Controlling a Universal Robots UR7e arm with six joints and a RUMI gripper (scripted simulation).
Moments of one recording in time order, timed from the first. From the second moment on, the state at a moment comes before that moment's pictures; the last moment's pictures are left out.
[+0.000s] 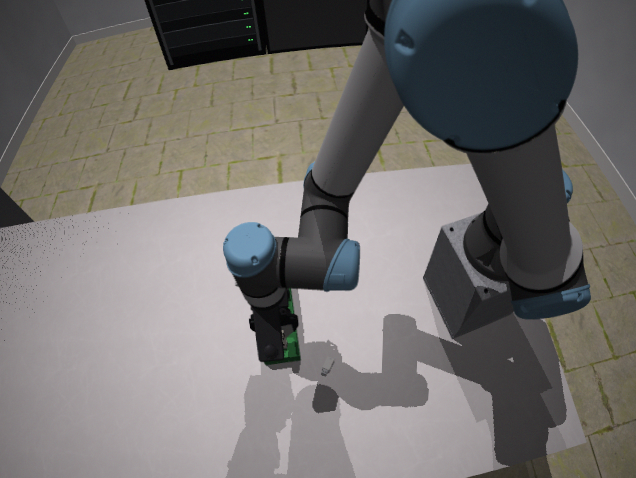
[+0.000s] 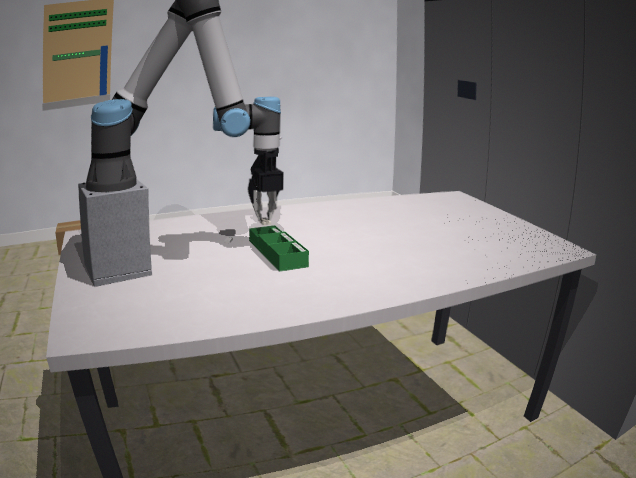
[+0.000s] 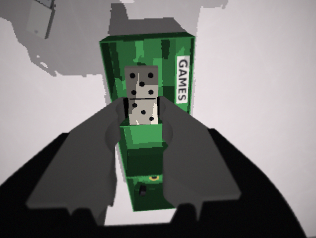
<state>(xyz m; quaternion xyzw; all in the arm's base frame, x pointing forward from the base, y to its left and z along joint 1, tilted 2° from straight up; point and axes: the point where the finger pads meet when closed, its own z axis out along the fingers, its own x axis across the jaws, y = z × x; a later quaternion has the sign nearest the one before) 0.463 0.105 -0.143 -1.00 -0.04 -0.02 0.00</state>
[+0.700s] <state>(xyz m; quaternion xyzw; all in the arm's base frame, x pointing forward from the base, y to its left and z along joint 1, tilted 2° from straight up) 0.463 0.104 -0.150 -1.00 -0.06 -0.02 0.00</state>
